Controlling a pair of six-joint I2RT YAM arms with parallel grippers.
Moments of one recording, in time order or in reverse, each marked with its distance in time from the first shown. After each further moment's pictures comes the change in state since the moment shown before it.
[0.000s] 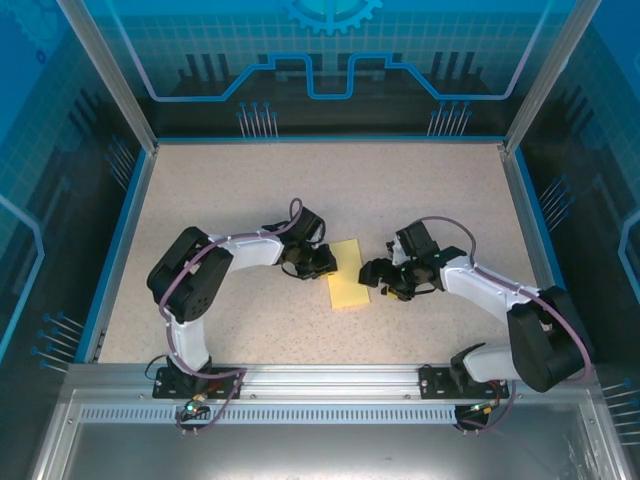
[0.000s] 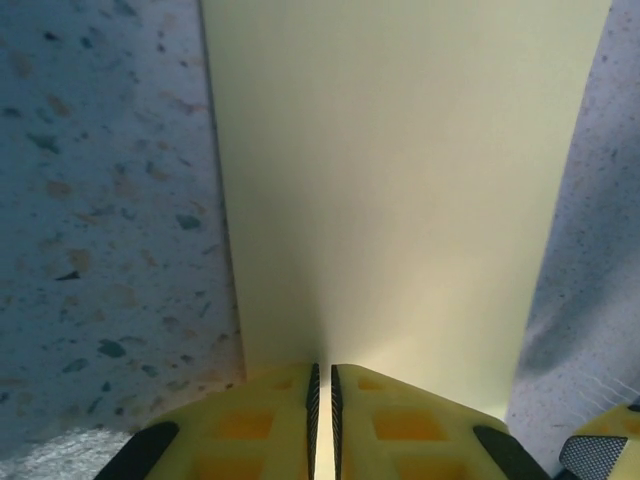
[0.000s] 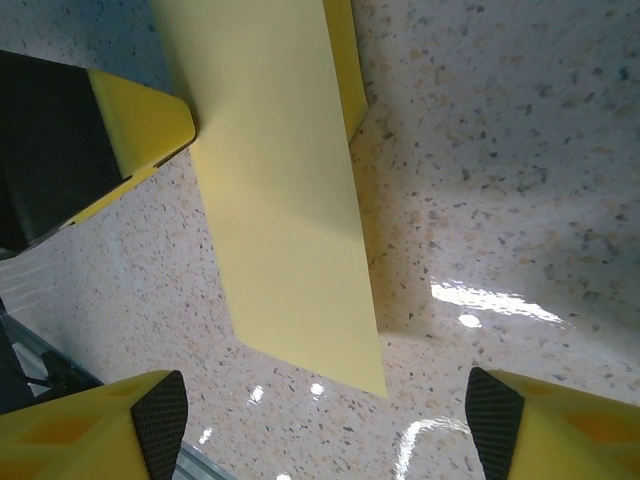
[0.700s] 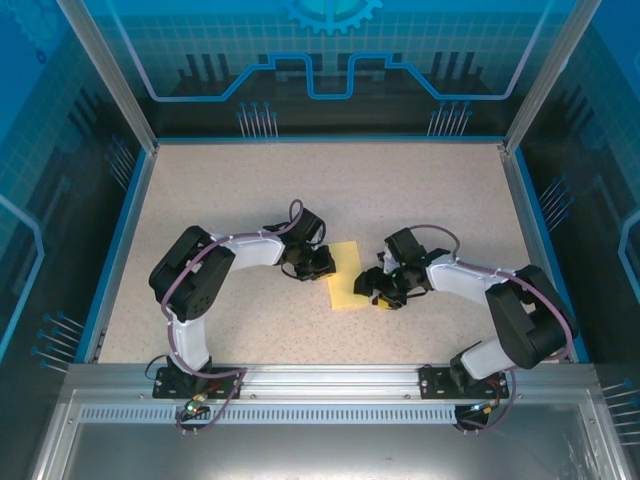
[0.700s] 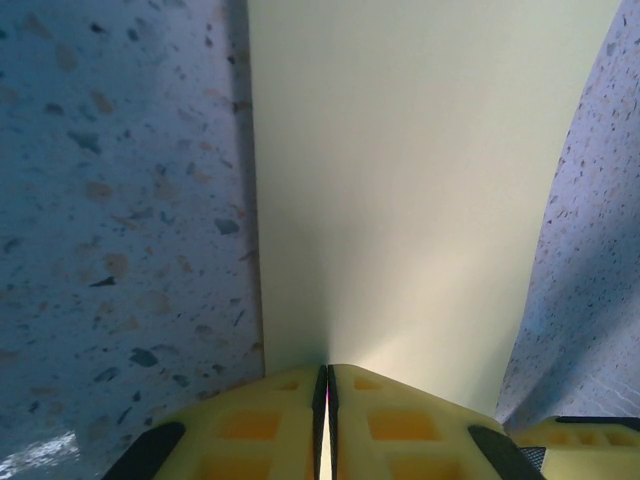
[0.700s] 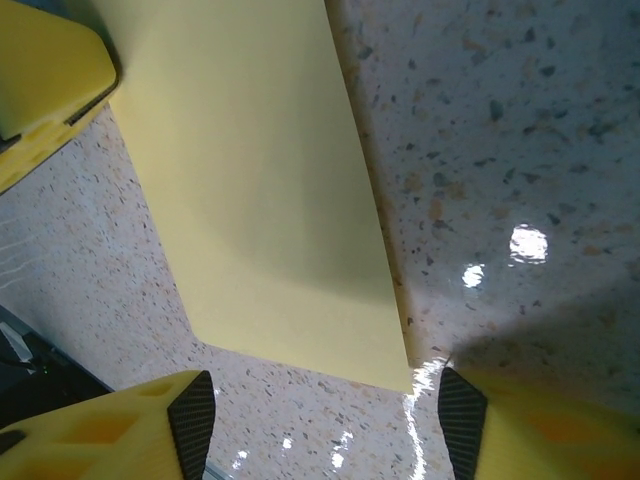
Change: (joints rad) left arm 0.000 0.010 0.000 -0.010 -0.014 0.000; right arm 0.055 0.129 -0.014 0.055 -0.039 0.038
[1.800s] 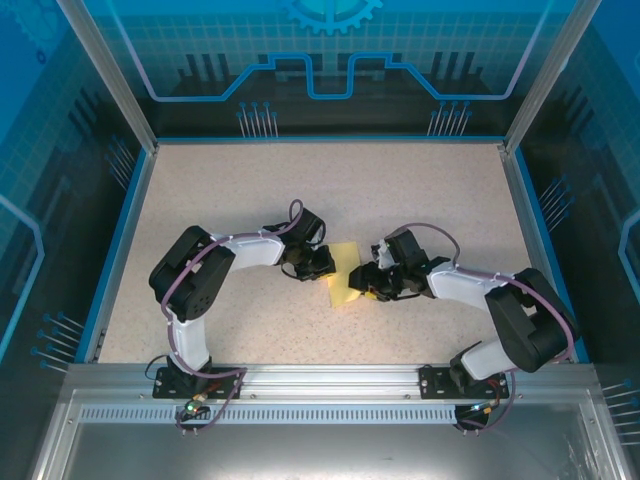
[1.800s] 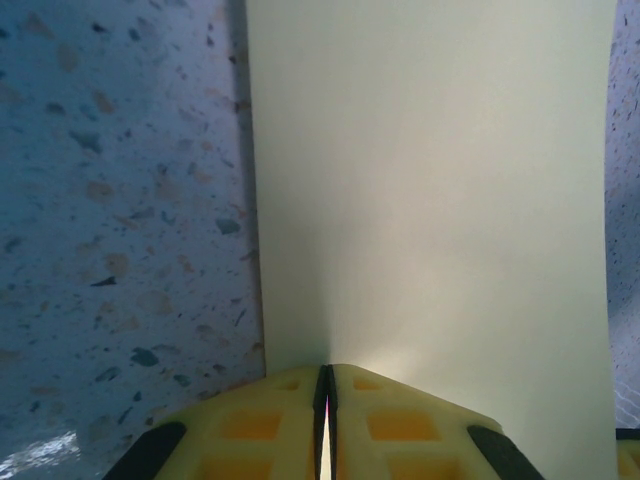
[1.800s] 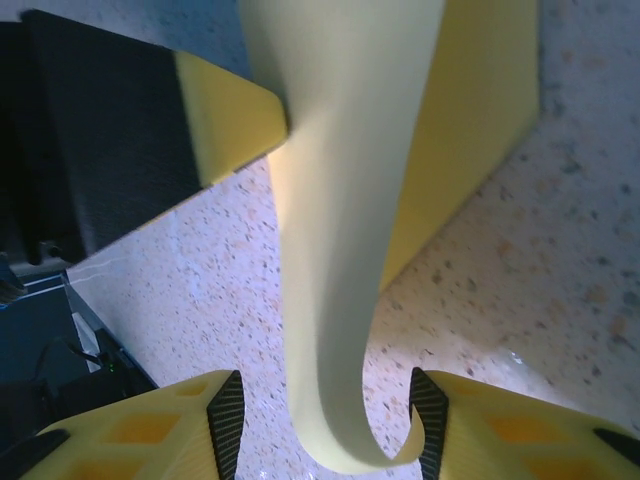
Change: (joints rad) left arm 0.000 0.000 0.000 -0.001 0.000 0.000; right arm 0.013 -0.019 -0.072 0.303 -0.052 0.039
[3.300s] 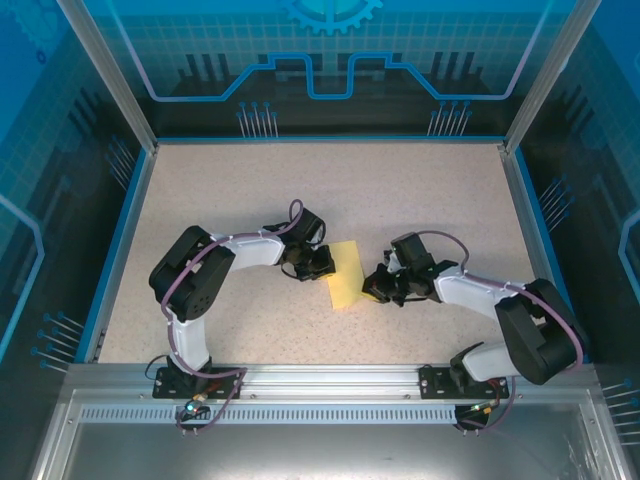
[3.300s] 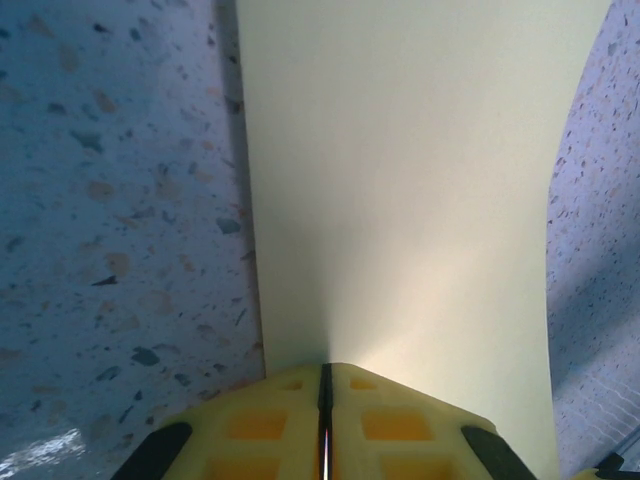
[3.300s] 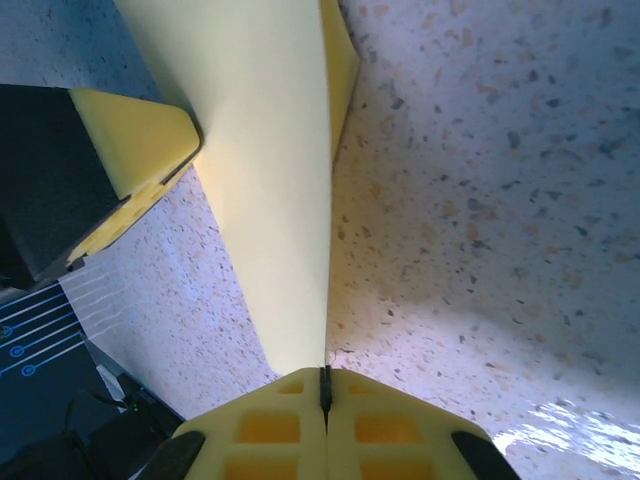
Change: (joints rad) left arm 0.000 0.000 0.001 -0.002 0.000 0.000; right arm -0.021 -0.064 -0.029 -0.089 0.048 0.179
